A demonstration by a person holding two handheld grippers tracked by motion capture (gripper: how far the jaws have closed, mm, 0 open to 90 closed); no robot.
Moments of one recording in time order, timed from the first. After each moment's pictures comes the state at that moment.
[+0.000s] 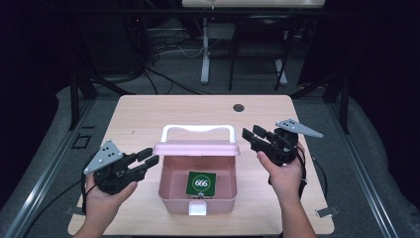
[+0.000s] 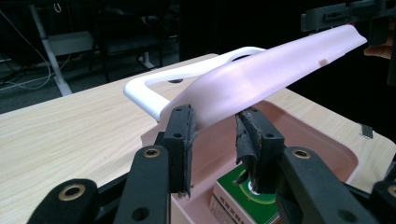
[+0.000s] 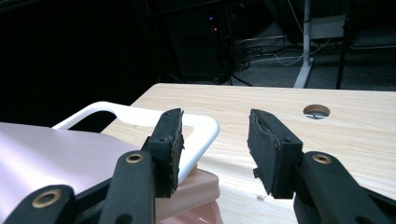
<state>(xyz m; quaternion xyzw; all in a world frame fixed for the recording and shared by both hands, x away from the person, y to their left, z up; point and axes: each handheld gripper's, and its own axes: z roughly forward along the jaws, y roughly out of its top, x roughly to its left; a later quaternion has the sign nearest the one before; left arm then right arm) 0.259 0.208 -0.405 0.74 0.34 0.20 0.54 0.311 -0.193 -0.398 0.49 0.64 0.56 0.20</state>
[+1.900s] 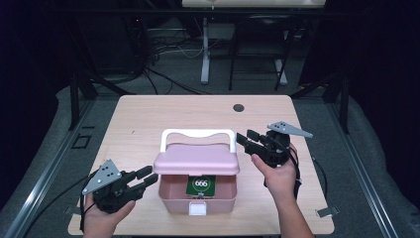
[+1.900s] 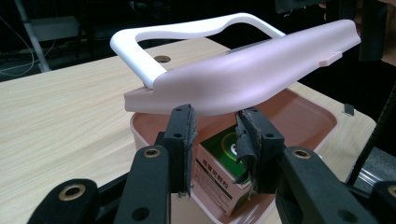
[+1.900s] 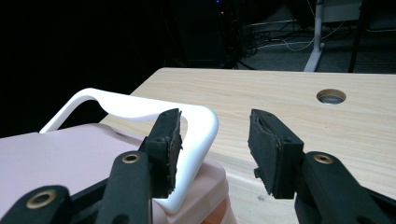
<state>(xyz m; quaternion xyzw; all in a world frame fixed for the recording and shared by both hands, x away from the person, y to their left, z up) 0.233 0.215 -0.437 0.75 0.34 0.18 0.54 0.317 -0.182 -0.412 0.48 0.66 0.55 0.17</state>
